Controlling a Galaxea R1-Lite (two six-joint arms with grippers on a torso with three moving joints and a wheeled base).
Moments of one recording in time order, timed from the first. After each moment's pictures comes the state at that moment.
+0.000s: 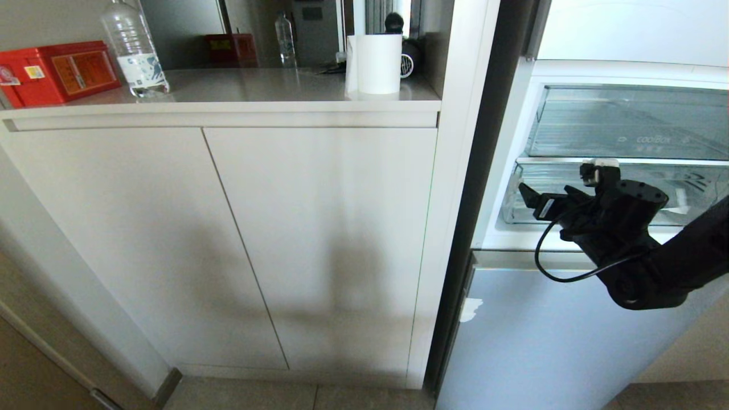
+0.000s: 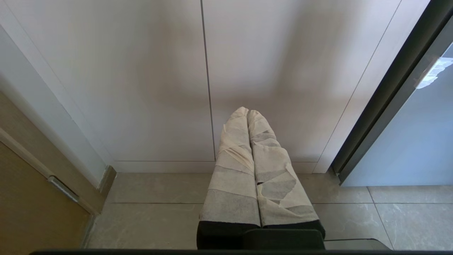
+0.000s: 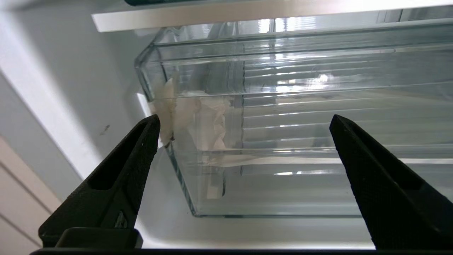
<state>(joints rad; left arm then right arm) 0.00 0.00 -0.06 0.14 0.01 0.01 0.02 2.16 -1.01 -1.31 -0.01 0.08</state>
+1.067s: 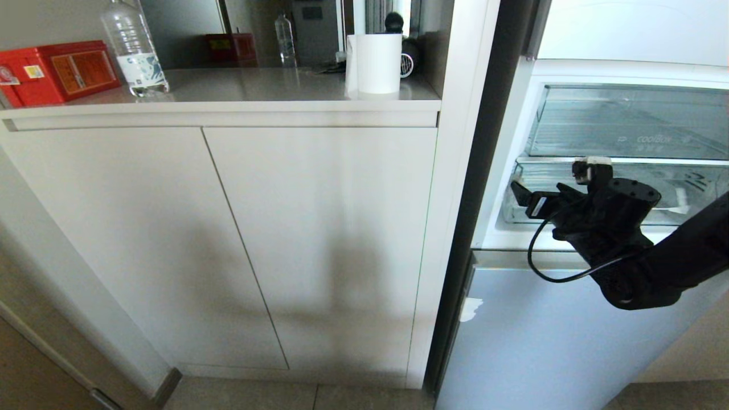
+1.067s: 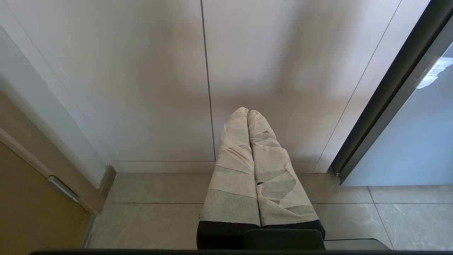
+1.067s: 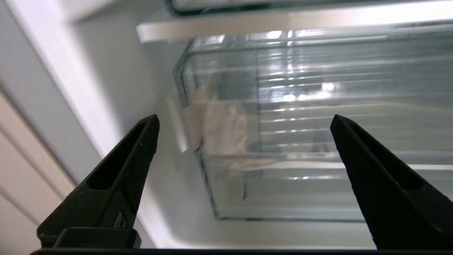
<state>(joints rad) 0.00 0.00 -0.06 0.14 0.01 0.01 0.06 2.15 -1.01 -1.31 -0.03 0.08</state>
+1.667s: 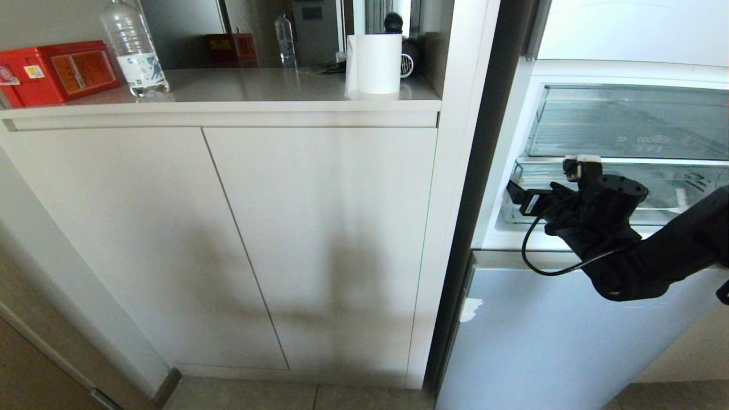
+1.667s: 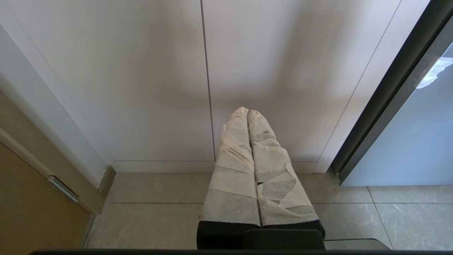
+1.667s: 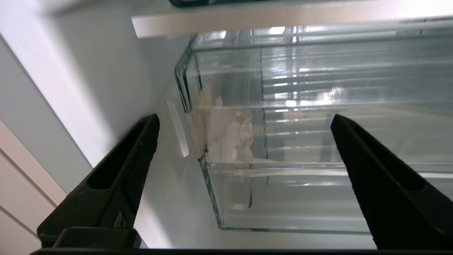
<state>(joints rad) 0.00 0.00 -0.06 0.14 0.01 0.01 0.07 2.19 -1.09 -1.25 -0.03 0.08</state>
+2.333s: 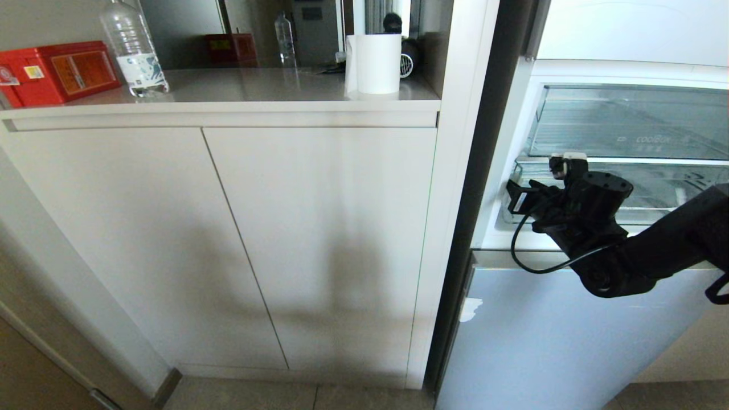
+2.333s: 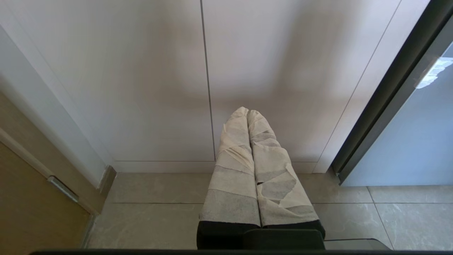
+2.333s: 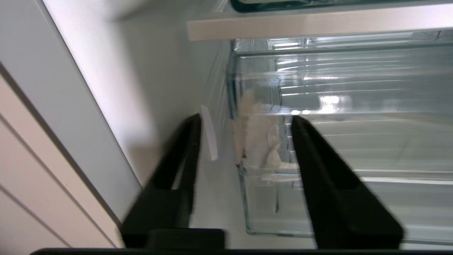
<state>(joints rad) 0.00 0.00 -0.06 0.14 0.01 0.01 0.13 2.19 -1.13 -1.21 -0.06 0.07</state>
